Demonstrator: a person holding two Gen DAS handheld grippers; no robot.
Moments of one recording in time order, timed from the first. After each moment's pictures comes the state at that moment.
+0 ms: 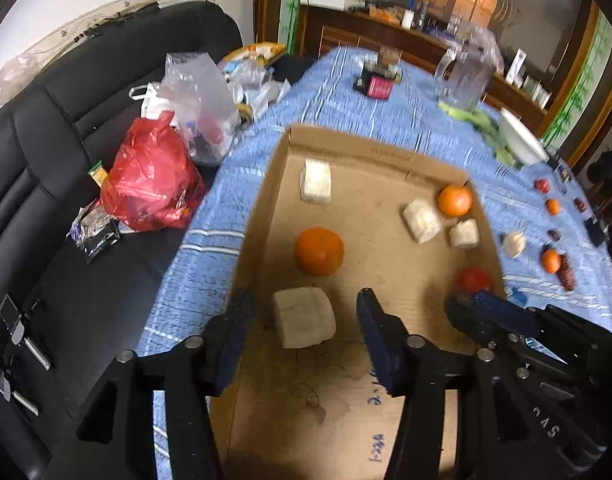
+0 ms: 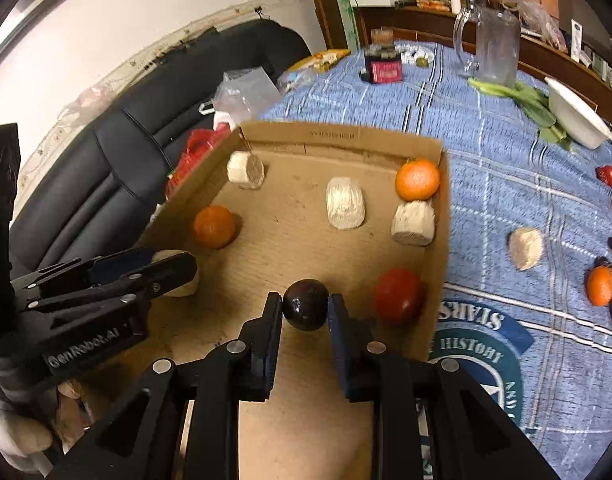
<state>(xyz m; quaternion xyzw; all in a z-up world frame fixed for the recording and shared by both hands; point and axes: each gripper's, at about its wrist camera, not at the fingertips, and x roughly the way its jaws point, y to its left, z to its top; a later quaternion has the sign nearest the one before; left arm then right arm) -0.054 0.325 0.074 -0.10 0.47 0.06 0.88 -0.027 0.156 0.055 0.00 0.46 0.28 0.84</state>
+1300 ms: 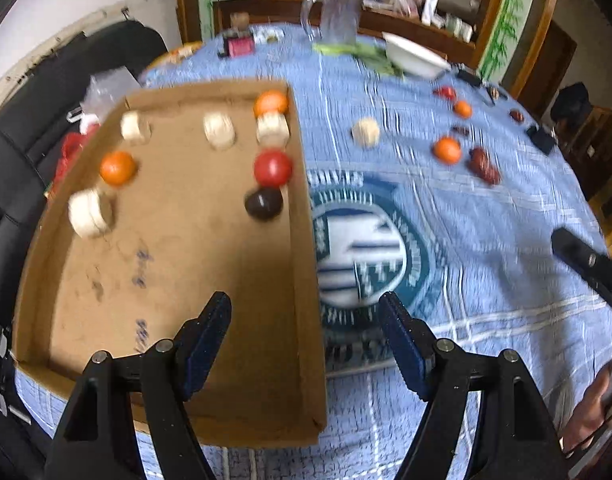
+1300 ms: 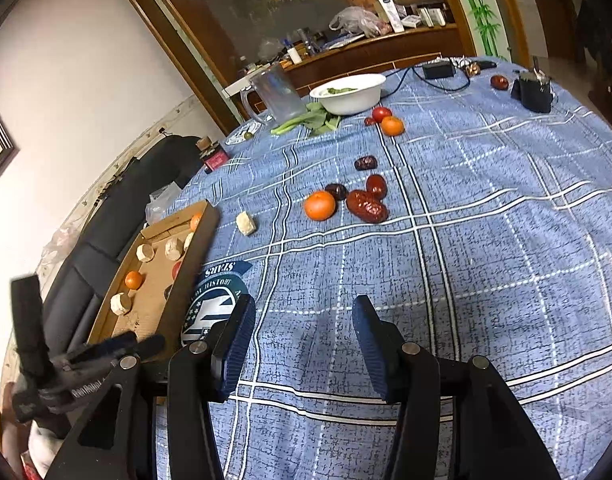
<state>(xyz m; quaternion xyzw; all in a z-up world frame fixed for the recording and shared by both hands) -0.097 0.155 0.037 -0.03 0.50 -0.02 0.87 -0.114 -0.108 0.057 0.19 0.39 0.15 0.89</state>
